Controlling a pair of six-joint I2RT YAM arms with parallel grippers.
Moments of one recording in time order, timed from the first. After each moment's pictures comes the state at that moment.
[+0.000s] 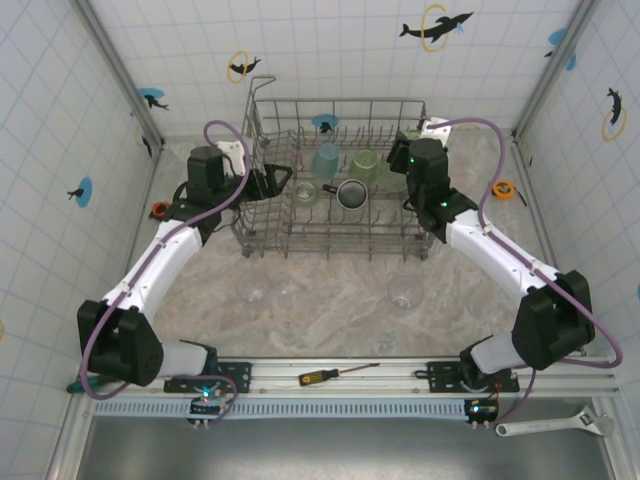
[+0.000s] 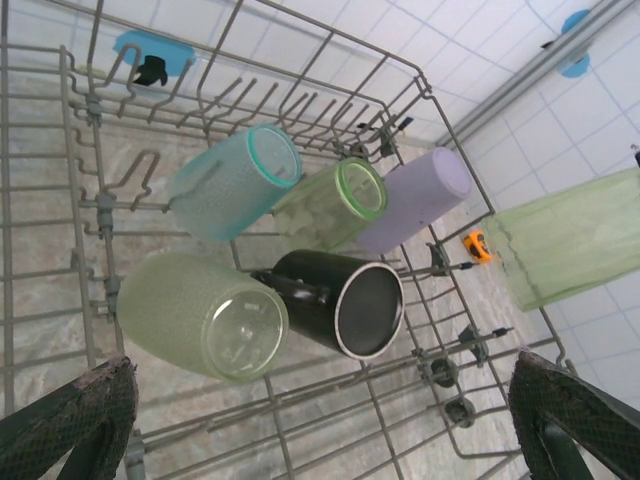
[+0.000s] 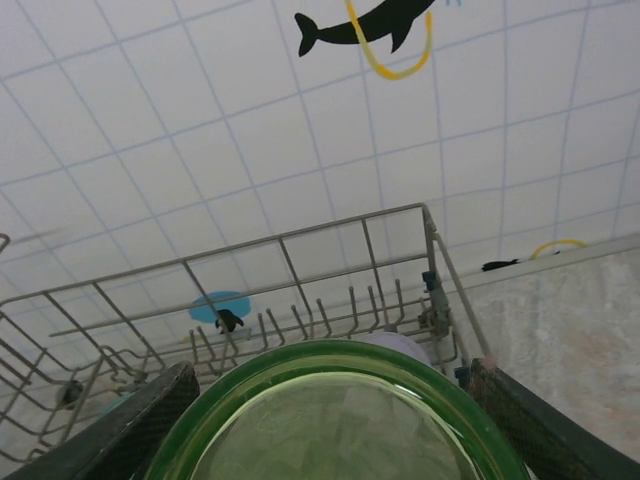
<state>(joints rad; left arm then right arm) -0.27 1.33 1.07 -0.20 0.49 -0.43 0.51 1.44 1.14 0.09 0.51 0.34</state>
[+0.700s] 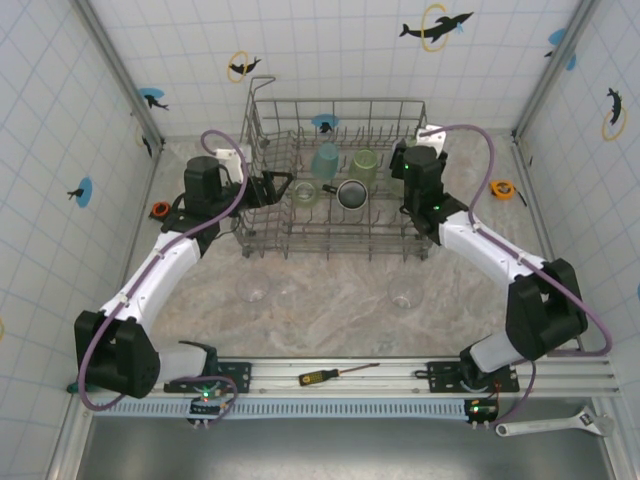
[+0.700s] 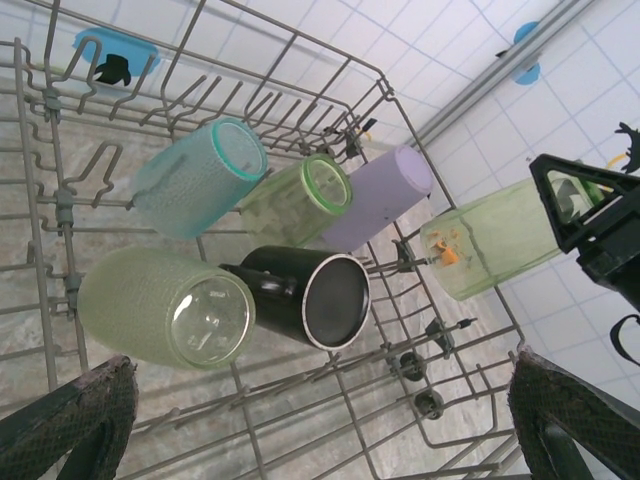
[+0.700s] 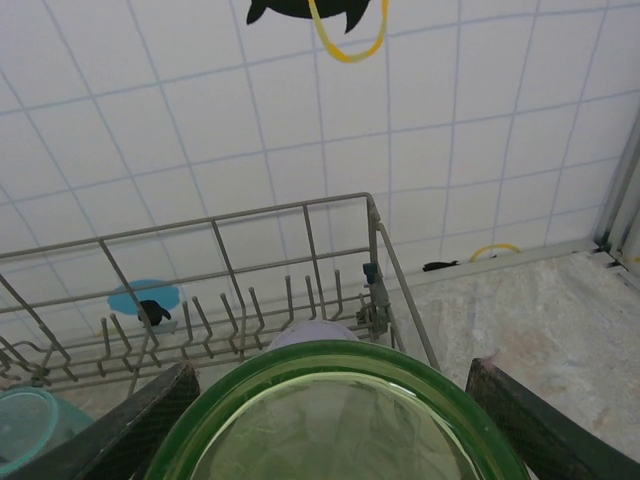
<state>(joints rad) -0.27 1.28 0.99 -0.10 0.54 -0.47 0.49 1.50 1.07 0.19 0.59 0.25</state>
